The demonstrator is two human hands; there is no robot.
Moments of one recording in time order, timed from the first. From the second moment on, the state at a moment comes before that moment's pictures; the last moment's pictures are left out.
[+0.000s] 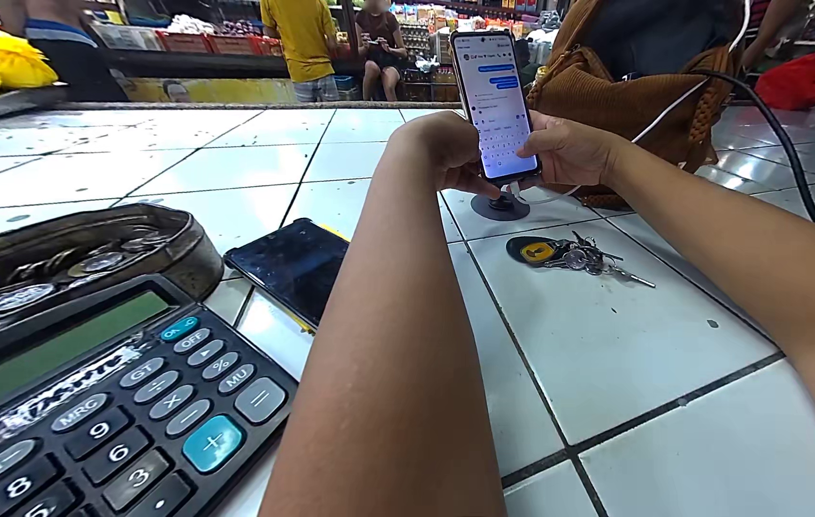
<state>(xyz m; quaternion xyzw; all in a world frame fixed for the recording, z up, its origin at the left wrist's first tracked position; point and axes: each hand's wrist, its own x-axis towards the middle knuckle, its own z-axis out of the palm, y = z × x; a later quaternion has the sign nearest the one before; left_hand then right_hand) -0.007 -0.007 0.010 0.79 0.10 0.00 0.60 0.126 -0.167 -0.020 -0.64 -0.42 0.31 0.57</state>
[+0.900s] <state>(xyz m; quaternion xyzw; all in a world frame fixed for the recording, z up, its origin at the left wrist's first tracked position) -0.007 -0.004 0.008 0.78 0.08 0.00 0.62 0.120 -0.162 -0.021 -0.67 -0.40 0.27 0.57</state>
